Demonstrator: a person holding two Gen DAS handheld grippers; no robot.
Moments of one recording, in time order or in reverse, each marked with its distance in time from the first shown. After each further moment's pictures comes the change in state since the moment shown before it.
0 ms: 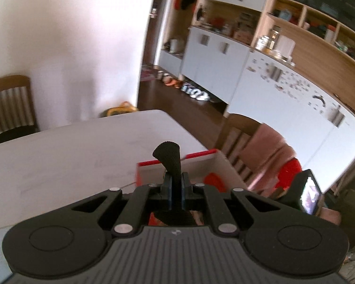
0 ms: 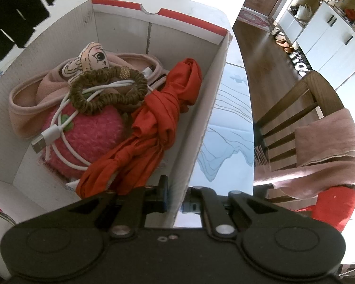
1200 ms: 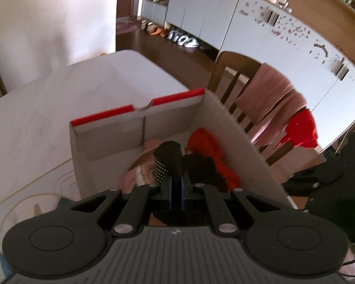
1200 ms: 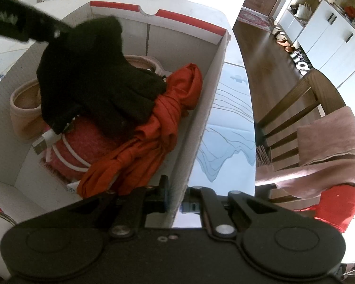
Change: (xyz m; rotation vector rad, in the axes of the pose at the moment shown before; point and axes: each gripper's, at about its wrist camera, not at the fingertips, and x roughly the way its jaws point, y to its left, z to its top) left arm 0.152 -0.033 -0.039 0.061 0.269 -0.013; right arm 0.000 -0.001 -0.001 0.012 -0.008 0.015
